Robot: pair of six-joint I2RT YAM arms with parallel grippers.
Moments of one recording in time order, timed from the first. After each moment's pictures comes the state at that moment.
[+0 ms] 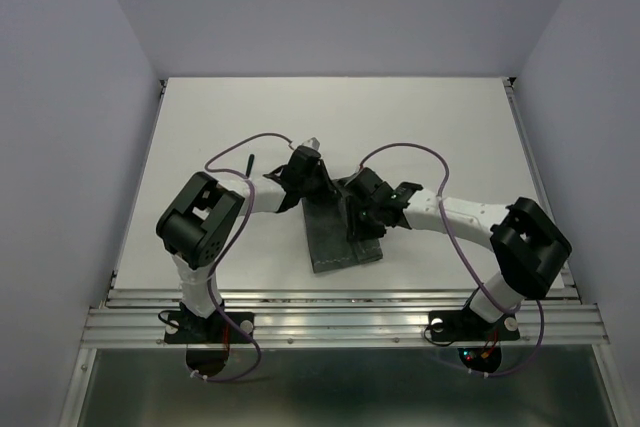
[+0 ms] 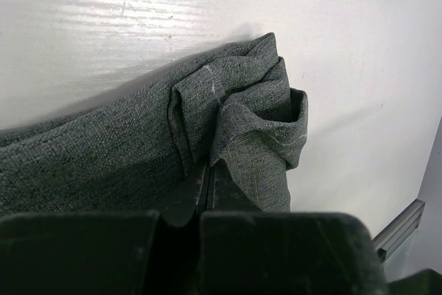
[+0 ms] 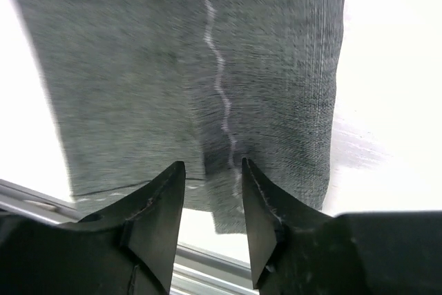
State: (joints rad) left arm -0.63 1.82 0.93 0.17 0.13 -0.89; right arm 0.83 1.60 0.96 -0.48 0.04 0.73
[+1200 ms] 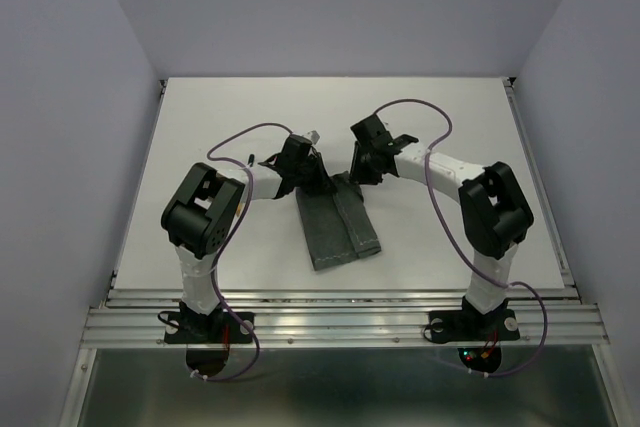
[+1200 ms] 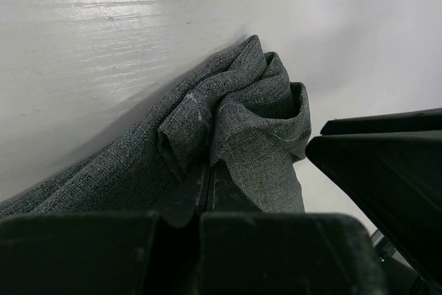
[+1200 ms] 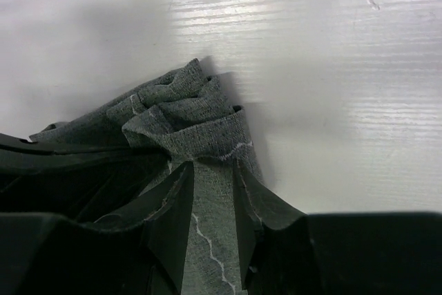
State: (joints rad) left arm -0.54 1.90 1.04 0.09 0.29 -0.74; right arm 0.58 1.87 1.35 -0.48 0.13 0.73
